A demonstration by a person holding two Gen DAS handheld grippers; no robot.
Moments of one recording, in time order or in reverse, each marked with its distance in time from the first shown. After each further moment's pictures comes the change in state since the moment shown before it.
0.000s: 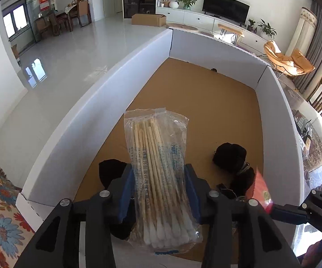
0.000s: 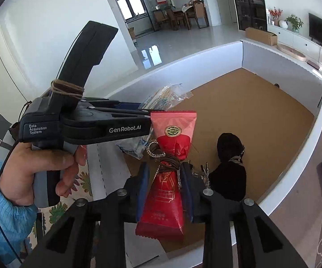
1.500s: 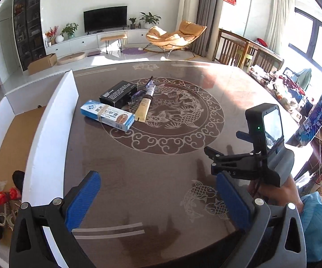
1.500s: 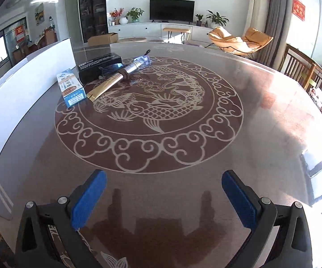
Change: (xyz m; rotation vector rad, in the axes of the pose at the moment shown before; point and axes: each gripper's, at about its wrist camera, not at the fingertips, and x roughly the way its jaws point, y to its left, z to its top) left arm -0.096 -0.333 -0.122 0.531 -0.087 -0.399; right arm -0.213 -0.278 -0.297 0.561 -0.119 -0.810
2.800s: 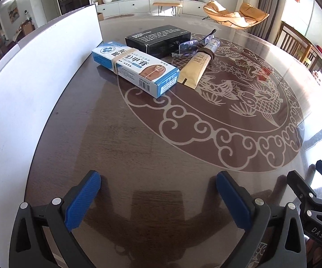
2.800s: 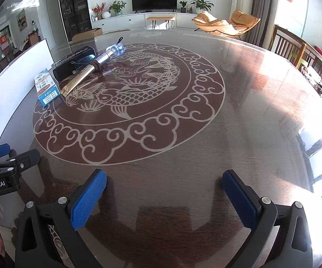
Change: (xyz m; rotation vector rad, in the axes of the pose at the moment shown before) left arm 0.133 0.024 -0.002 -0.271 0.171 0.264; right arm 0.000 -0.021 -0.012 0.082 0.076 -0.021
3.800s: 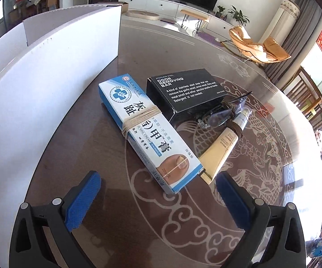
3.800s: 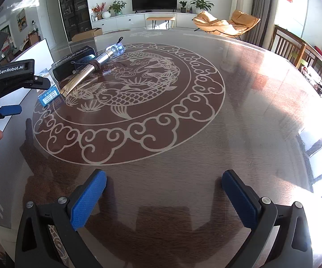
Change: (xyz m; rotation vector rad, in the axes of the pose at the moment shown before) left arm 0.022 0.047 0.093 -0.280 -0.018 -0.069; right arm -0.001 0.000 -0.001 0.001 -0.001 0.000
